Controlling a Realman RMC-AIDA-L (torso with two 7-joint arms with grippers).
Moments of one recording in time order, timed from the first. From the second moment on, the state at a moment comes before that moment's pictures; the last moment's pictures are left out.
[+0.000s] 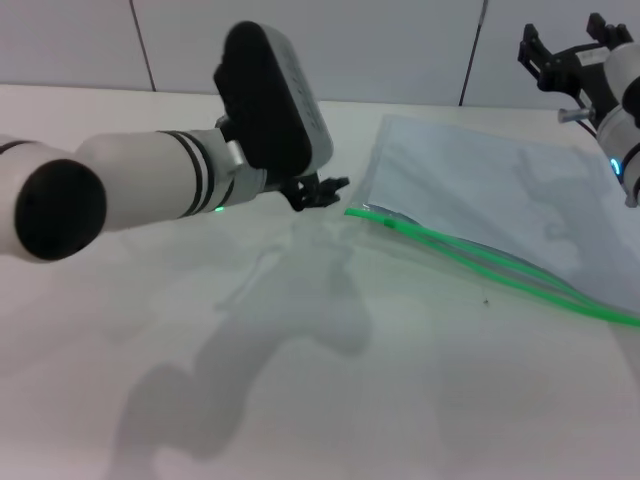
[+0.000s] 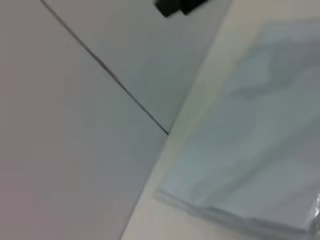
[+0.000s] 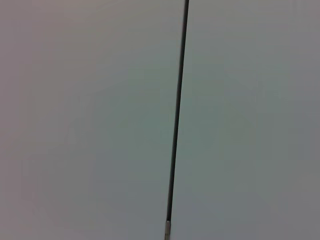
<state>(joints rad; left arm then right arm) -0.50 -2.03 1.84 1.21 -0.61 -0.50 0.94 0.77 2.03 -2.21 -0.33 1.06 -0.65 -0.17</state>
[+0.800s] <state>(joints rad) -0.64 -2.03 1.92 1.12 -0.53 -0.63 0.91 0.78 2.04 -2.21 -0.33 1.06 -0.64 -0.16</state>
